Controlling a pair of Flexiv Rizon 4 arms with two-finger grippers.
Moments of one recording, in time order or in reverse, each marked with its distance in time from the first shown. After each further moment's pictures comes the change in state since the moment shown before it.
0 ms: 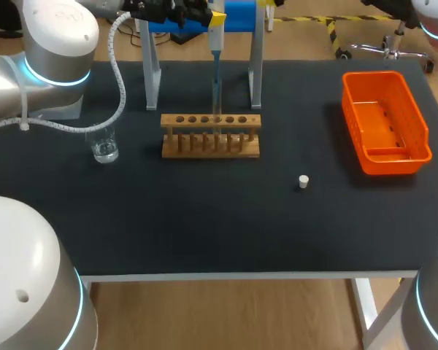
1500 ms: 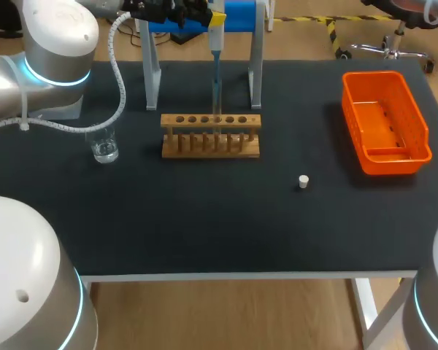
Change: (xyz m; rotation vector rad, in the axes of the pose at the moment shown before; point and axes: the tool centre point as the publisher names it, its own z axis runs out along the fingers) left arm 0.000 0.000 0.000 0.000 0.000 0.000; right arm 0.002 0.056 0.060 0.057 0.109 0.099
